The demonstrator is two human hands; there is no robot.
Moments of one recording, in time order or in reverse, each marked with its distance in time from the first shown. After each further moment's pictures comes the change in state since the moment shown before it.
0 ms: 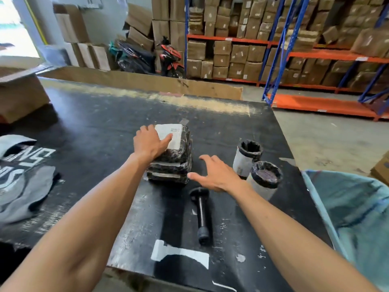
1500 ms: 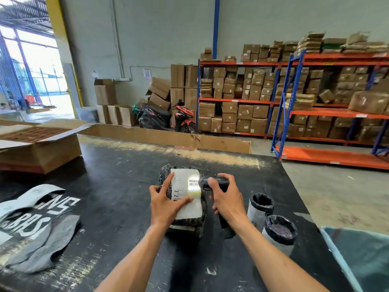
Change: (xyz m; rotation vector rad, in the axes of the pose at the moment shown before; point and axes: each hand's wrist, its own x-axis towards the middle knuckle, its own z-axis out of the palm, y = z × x) left_hand -0.041 -0.029 0.019 -0.668 0.321 0.126; right_hand -0.019 -0.061 -0.051 0.944 0.488 -0.031
